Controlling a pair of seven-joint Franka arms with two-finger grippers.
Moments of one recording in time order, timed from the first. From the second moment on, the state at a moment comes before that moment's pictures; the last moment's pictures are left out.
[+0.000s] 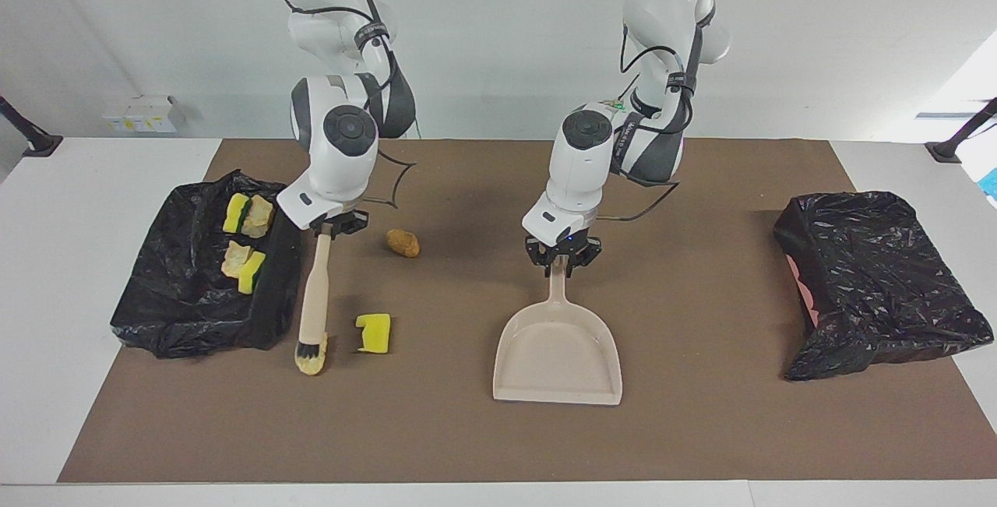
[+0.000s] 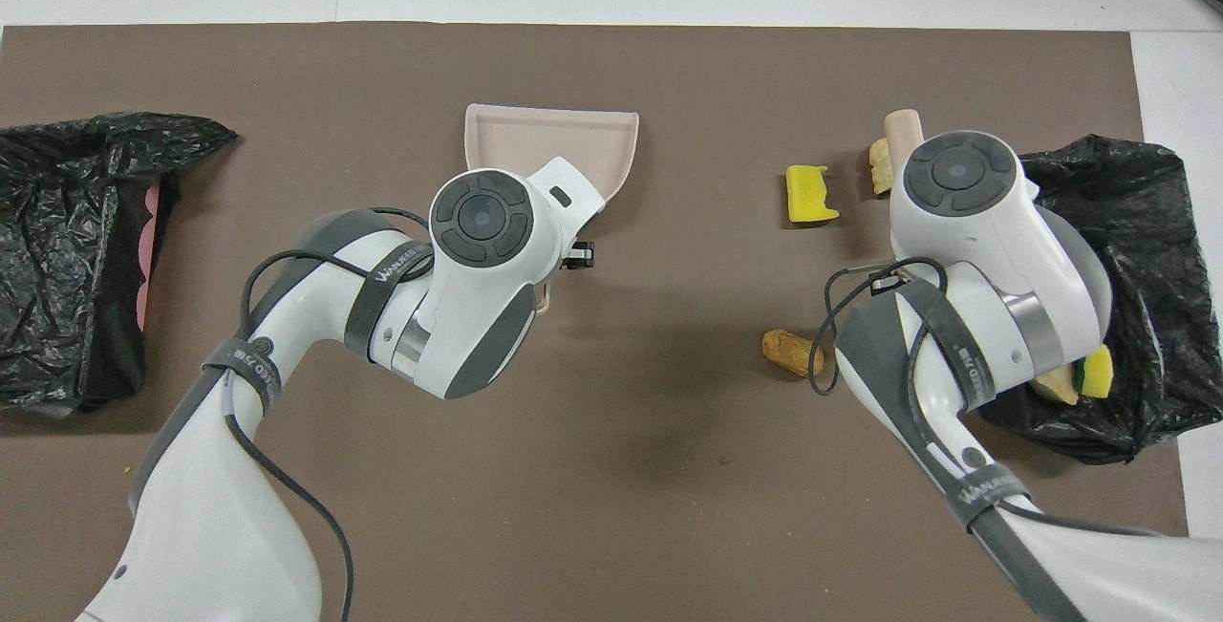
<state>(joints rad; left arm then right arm) -0.61 0.38 0.03 -1.74 0.02 2.23 -0.51 0.07 0.21 0.13 -1.87 -0.43 1.82 0.32</state>
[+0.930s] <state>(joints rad) -0.61 0.37 0.03 -1.75 0.01 2.23 -0.45 0.01 0.36 0.14 -1.78 -0.47 1.79 0.26</state>
